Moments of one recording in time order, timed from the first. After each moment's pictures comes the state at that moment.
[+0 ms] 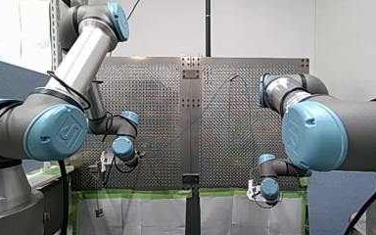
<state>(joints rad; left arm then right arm) -0.18 -2.21 -2.02 -2.45 -1.80 -1.71 1.80 -0.29 1.29 -0.46 1.76 1.60</state>
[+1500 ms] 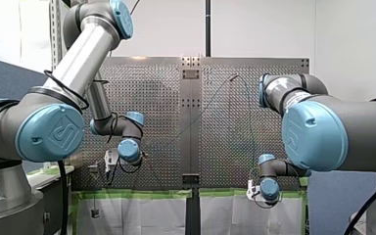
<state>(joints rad) -0.25 -2.20 -2.04 -2.38 -1.89 -1.72 1.80 -0.29 1.29 -0.46 1.75 1.60</state>
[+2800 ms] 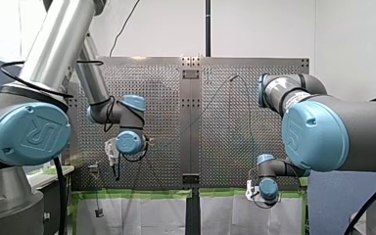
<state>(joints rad) -0.48 -1.92 -2.33 -2.14 -2.09 -1.86 1.81 -0.29 1.29 -0.45 1.76 1.60</state>
